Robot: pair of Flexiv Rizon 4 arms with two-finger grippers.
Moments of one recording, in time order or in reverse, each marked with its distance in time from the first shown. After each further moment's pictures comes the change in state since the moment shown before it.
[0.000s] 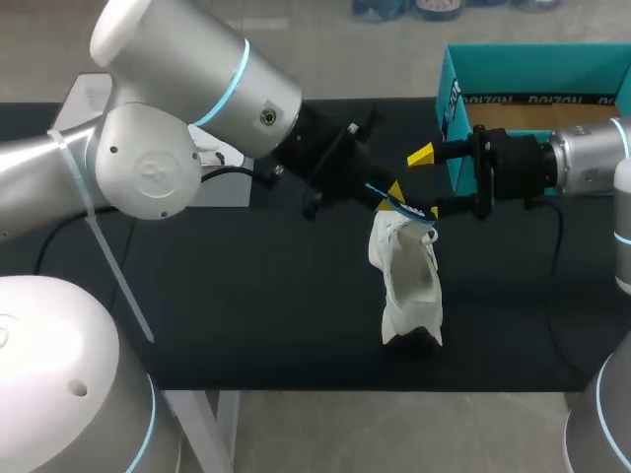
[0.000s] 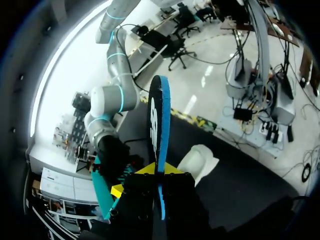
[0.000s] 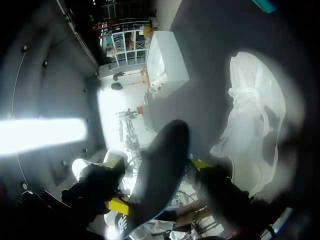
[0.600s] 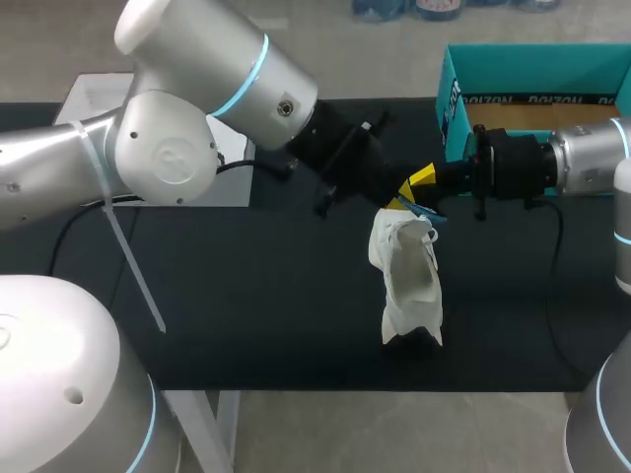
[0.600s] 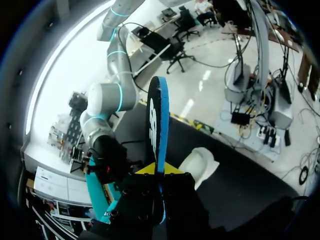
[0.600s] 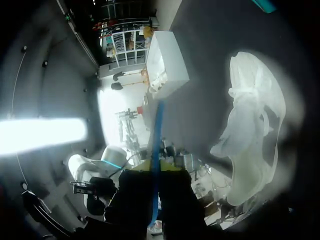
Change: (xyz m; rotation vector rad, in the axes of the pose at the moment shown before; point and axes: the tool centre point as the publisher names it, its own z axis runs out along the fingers) left arm -0.007 0.003 0.017 0.033 0.045 -0.029; right arm 0.000 0.000 0.000 0.000 0.000 0.000
